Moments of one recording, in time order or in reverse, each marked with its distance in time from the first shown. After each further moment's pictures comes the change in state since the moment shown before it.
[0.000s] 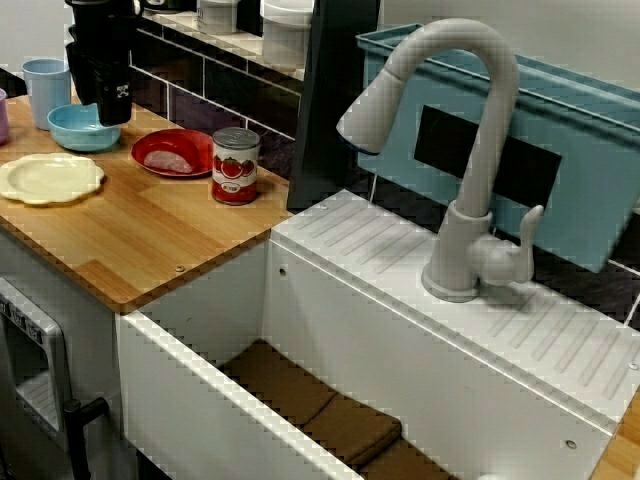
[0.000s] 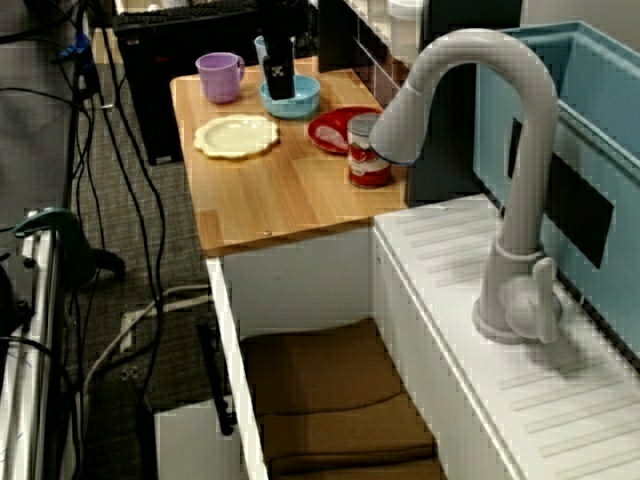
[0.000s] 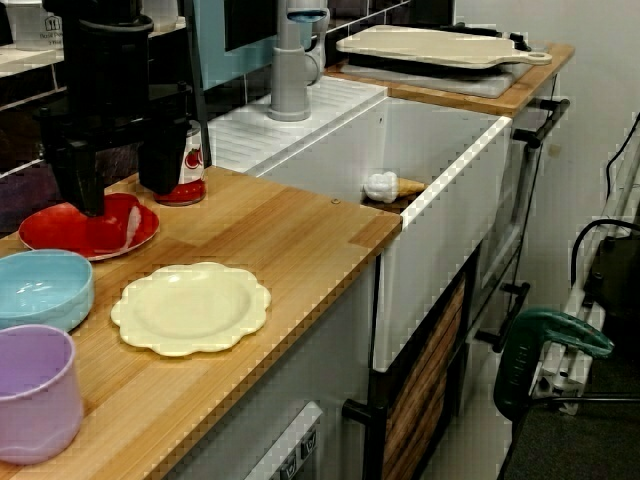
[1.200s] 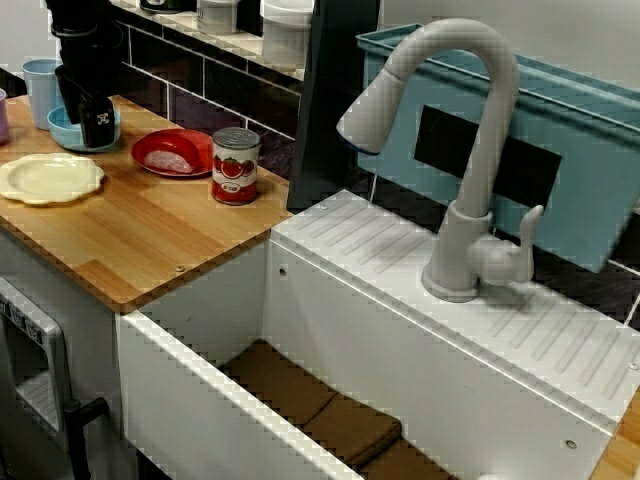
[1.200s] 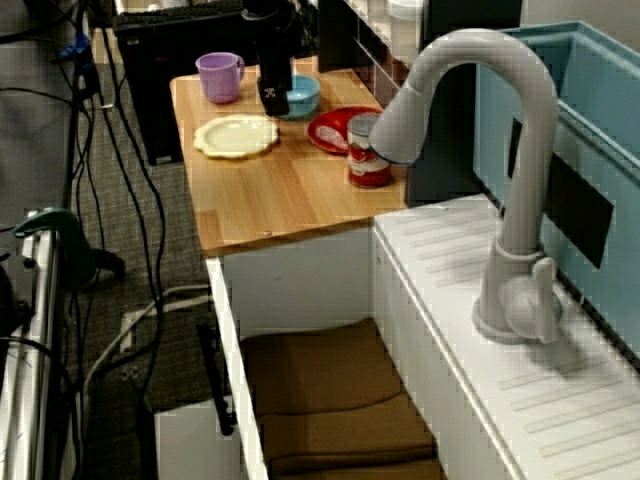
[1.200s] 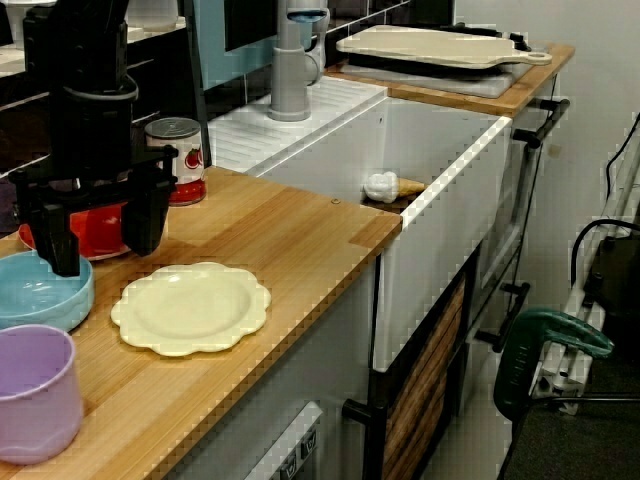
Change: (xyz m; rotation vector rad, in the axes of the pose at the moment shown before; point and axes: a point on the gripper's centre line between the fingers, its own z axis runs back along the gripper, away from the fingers) arm -0.010 0.021 -0.031 0.042 -0.006 -0.078
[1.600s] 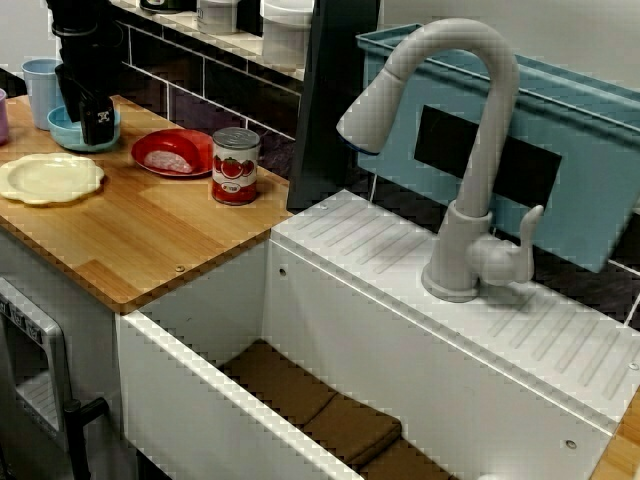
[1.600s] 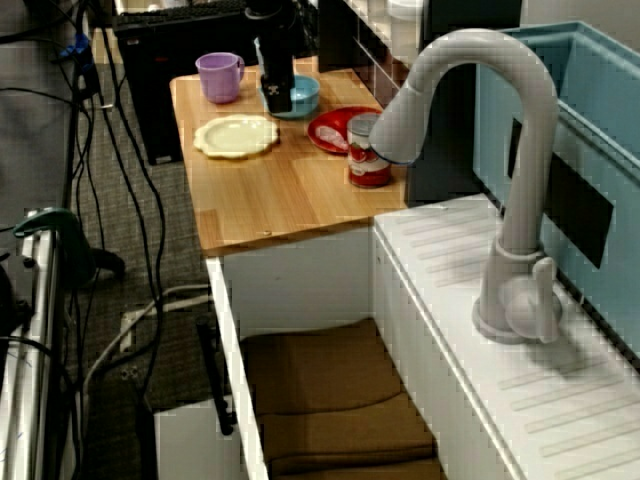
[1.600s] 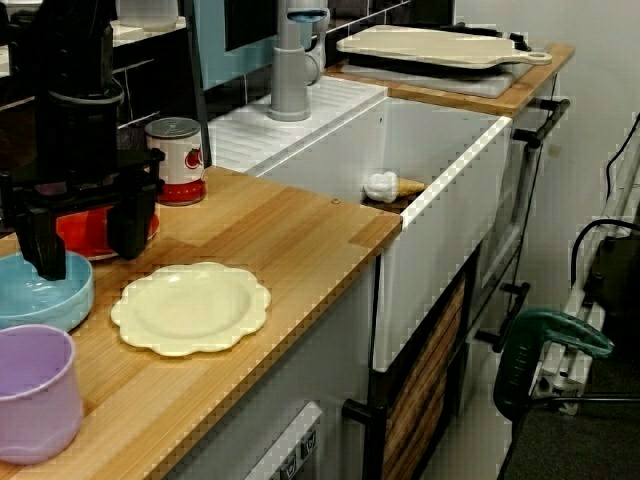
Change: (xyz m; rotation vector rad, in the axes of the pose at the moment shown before) arm 0.003 0.007 -0.002 0.007 0.001 0.013
